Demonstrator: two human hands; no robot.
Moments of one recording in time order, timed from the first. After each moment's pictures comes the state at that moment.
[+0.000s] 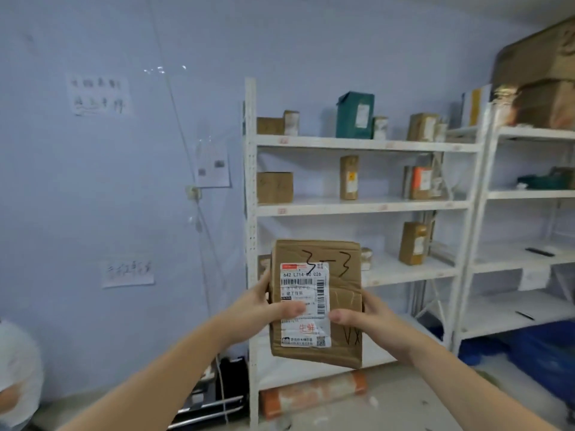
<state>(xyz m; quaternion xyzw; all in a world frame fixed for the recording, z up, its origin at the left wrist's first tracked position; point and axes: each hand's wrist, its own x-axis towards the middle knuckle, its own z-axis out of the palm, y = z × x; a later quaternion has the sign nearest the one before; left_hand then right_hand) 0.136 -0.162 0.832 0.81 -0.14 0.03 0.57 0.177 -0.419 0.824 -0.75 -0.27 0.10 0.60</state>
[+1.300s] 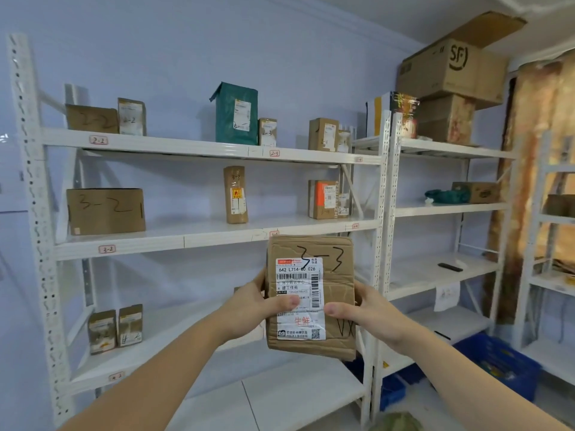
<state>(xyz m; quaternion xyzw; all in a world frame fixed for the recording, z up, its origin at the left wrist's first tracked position) 0.607 -0.534 0.863 0.82 -0.19 0.02 0.53 0.600 -0.795 0.858 -0.81 -0.21 0.00 0.55</state>
